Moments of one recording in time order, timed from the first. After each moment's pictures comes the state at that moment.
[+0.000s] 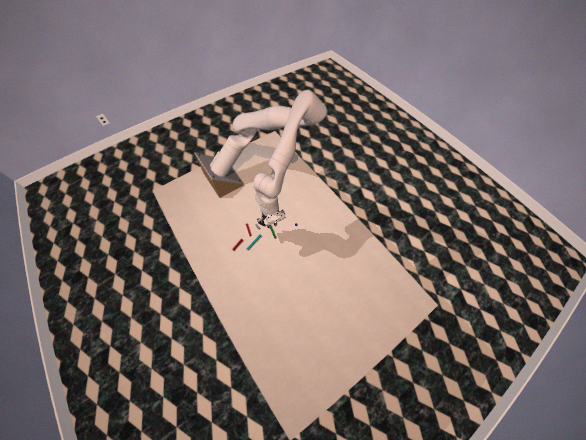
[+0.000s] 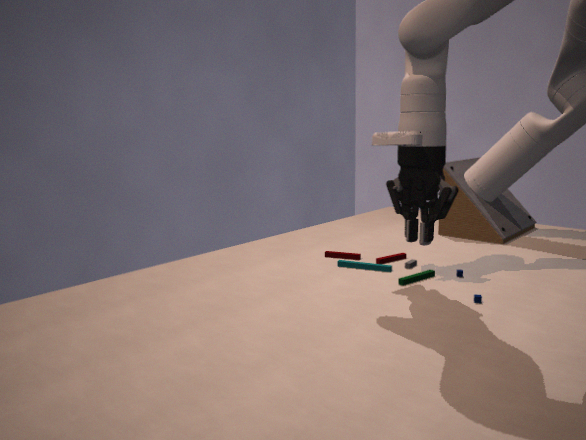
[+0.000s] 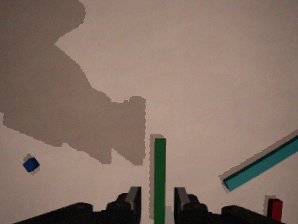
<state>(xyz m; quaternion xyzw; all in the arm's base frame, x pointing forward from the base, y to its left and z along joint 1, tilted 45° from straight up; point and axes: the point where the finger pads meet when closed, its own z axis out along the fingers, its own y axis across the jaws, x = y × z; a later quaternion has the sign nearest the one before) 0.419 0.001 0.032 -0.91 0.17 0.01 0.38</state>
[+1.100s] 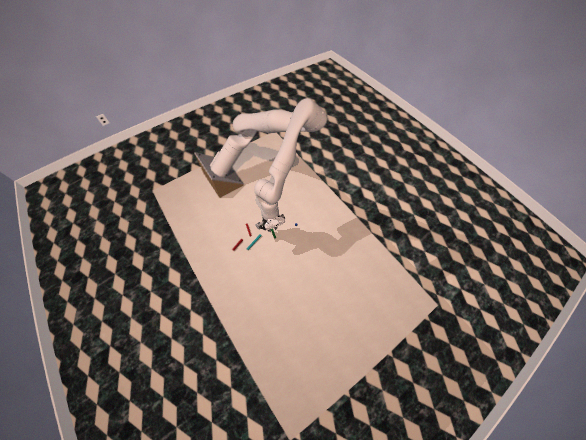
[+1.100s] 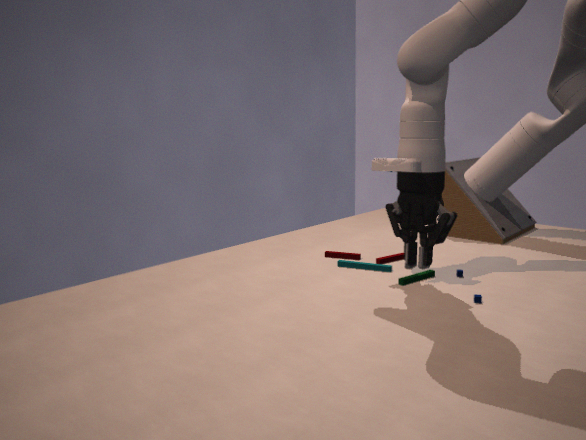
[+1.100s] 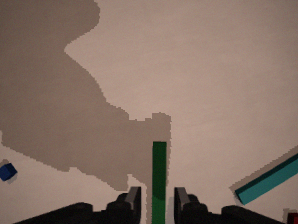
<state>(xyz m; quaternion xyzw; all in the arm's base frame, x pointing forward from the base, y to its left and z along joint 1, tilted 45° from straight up) 0.423 0.029 0.003 -0.91 0.17 0.01 0.38</state>
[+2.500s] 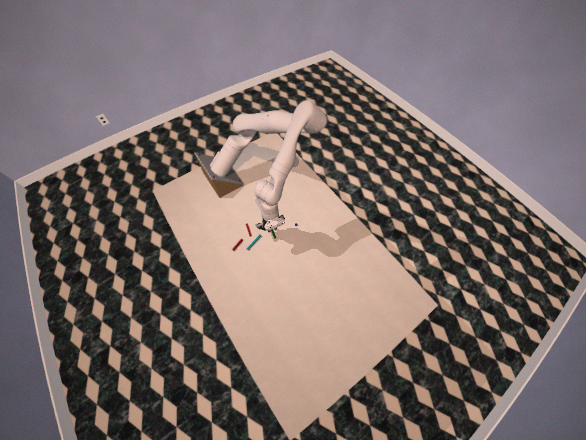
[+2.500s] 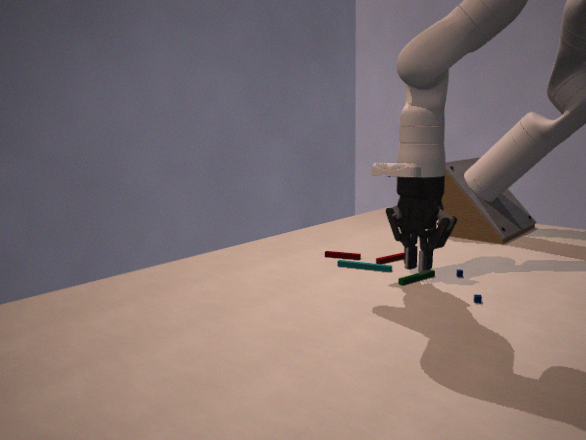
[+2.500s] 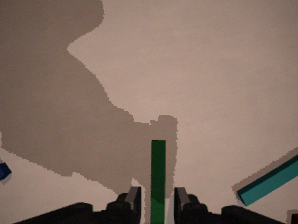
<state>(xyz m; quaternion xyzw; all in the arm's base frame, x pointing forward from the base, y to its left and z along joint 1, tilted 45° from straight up) 0.422 0.034 -0.002 -0.91 0.17 0.01 0.38</state>
